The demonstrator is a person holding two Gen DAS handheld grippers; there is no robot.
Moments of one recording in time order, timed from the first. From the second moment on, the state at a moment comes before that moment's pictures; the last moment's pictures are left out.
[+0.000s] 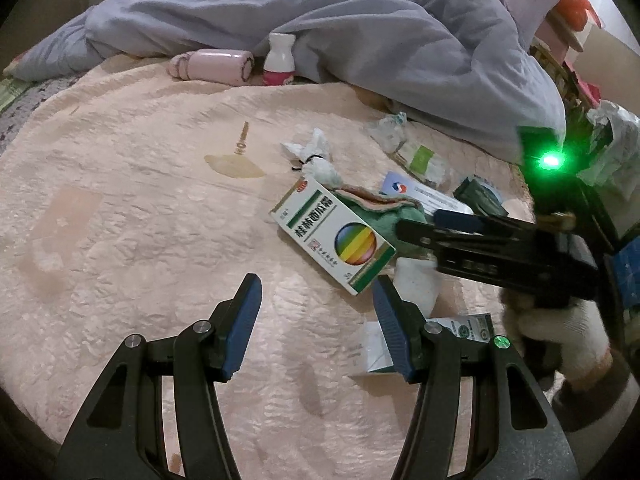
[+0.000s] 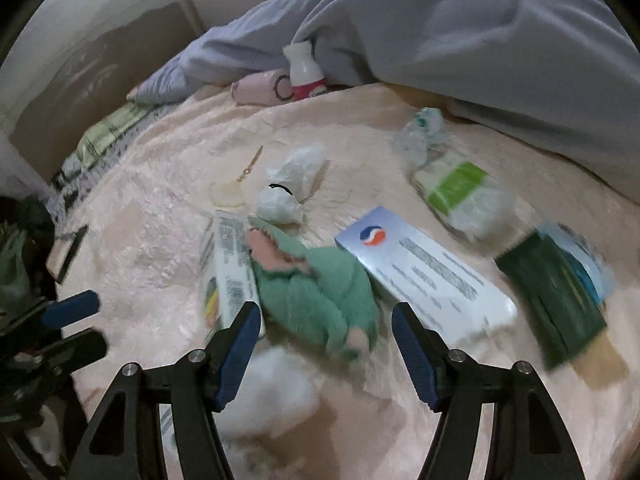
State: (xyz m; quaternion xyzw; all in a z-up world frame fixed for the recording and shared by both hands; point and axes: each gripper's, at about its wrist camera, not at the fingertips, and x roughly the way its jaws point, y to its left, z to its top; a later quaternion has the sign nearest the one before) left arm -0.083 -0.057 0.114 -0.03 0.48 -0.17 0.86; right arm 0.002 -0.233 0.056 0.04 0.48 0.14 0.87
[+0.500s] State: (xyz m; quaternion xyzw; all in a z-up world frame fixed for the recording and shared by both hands) left arm -0.074 -0.107 0.098 -0.03 0.51 -0.26 0.82; right arm -0.047 -0.286 0.070 0.11 0.42 0.10 0.89
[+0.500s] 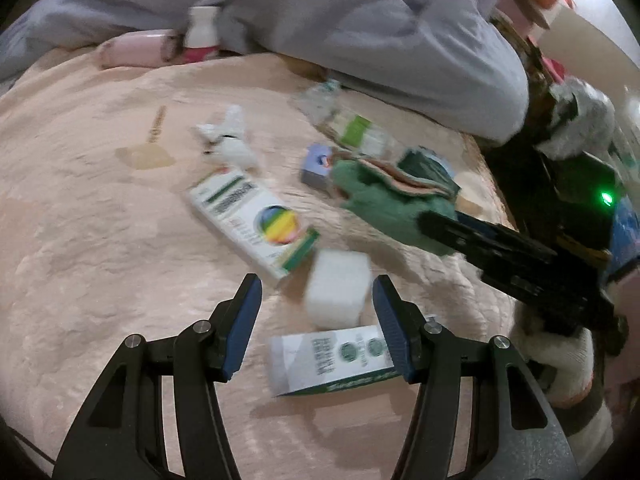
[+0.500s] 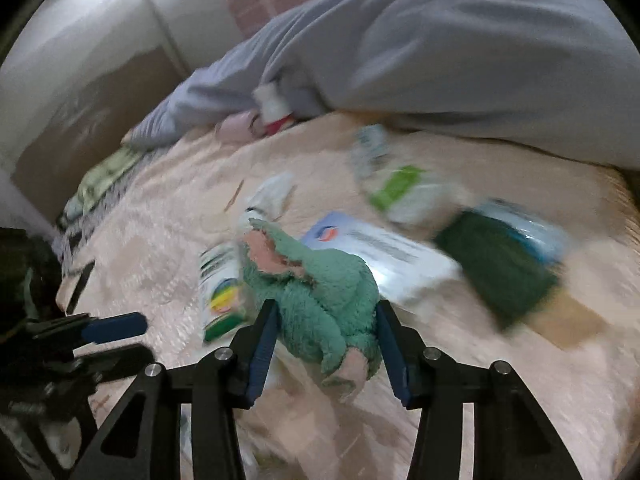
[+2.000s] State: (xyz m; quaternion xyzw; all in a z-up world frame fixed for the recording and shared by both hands) left arm -0.149 -0.212 0.116 0.06 0.48 -0.30 0.82; right arm -0.222 -0.372 0.084 0.14 0.42 -0.03 0.90
